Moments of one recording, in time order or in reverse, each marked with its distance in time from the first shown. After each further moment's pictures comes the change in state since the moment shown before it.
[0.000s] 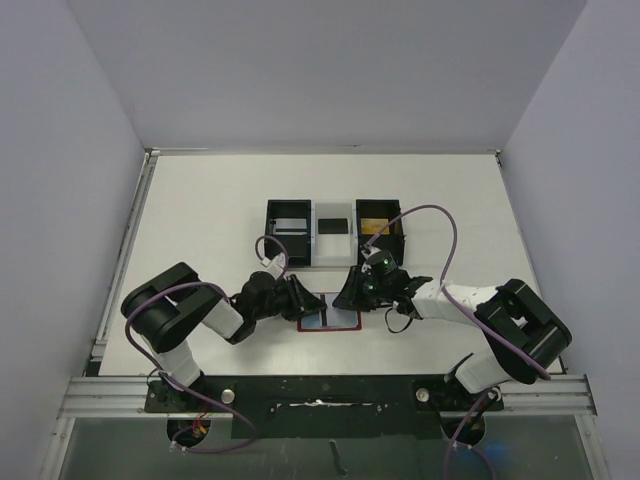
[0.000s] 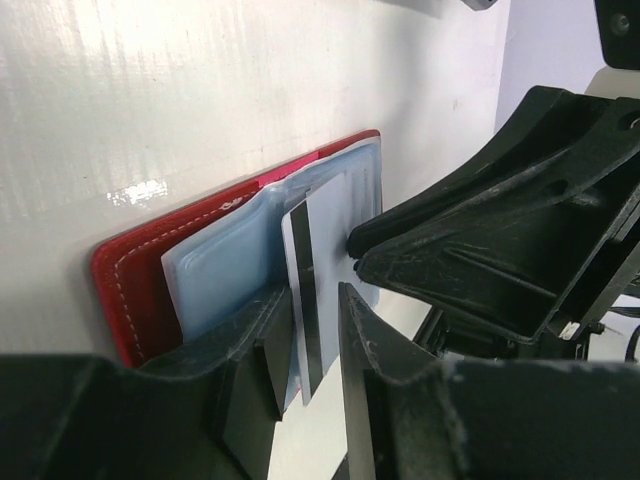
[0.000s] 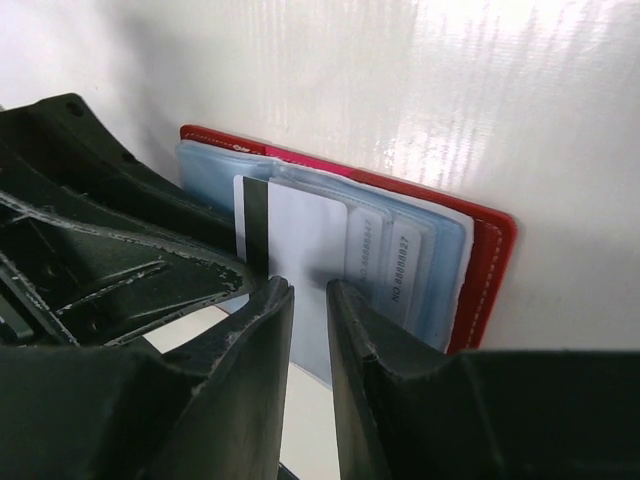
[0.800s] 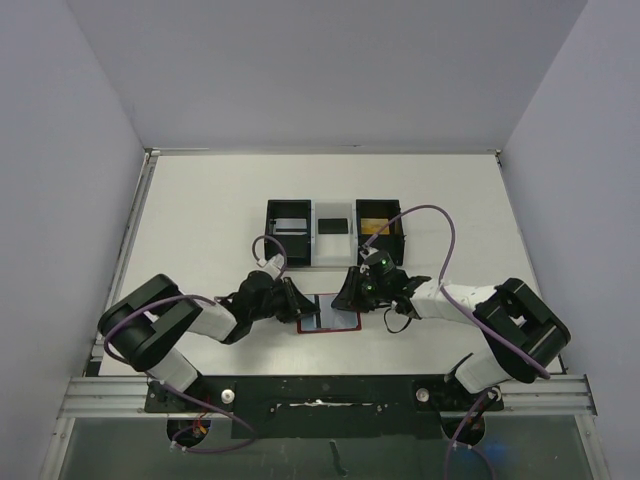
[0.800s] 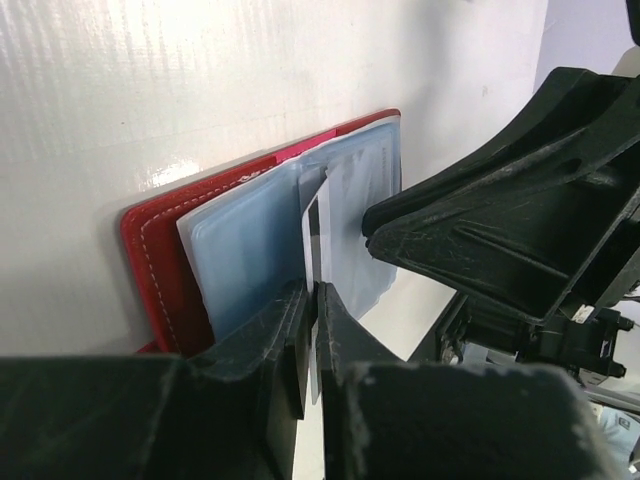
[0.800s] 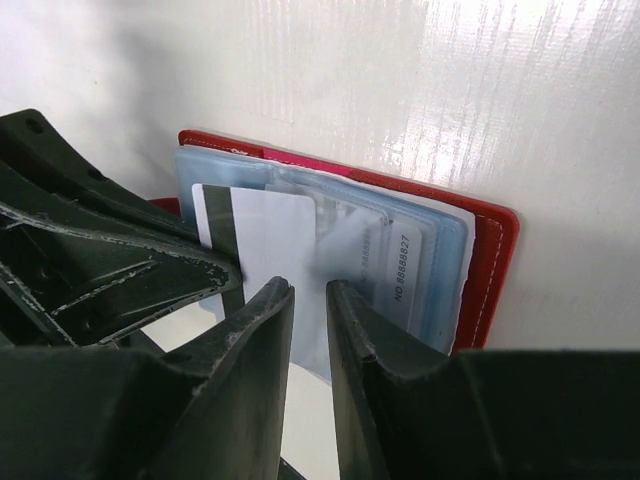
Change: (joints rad) left arm -0.002 -0.120 -0.009 -0.177 -0.009 0.039; right arm 0.005 0.012 0.004 0.006 -0.010 0.012
